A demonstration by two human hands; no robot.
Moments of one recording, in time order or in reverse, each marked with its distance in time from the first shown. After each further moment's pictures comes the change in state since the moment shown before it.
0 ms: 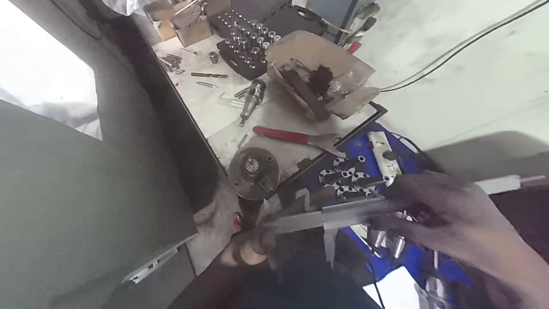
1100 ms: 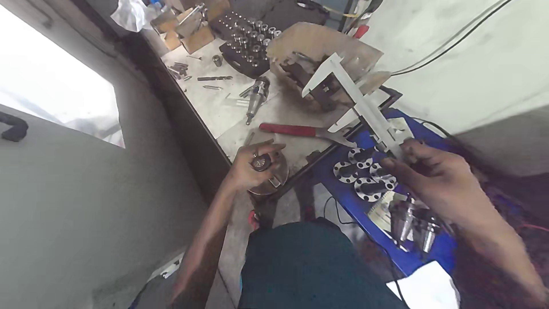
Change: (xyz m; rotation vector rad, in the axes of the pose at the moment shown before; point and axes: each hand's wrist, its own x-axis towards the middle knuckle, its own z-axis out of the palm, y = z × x) left_hand 0.126 -0.053 -0.082 0.544 -0.366 0.400; right_hand 0.004 0.015 0.040 0.587 0.188 0.459
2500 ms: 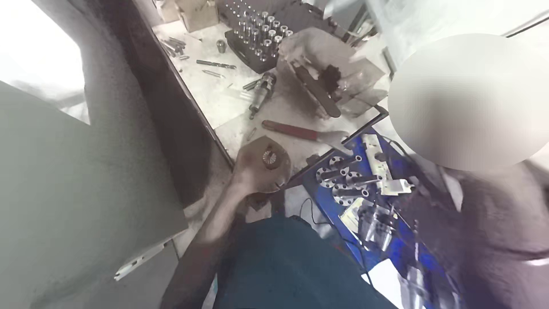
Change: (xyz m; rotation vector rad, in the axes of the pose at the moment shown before) left_hand -0.009 0.020 0.010 0.327 0.200 -0.343; right_hand 0.077 -0.075 -0.006 -0.276 0.038 0.030
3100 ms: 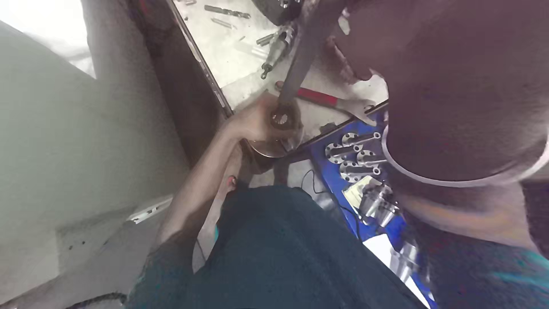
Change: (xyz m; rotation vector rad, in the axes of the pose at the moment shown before) left_hand 0.030 -0.022 -0.019 -0.307 -0.438 0.320; right_hand -0.043 -0.133 0.092 -0.002 -0.058 -0.657
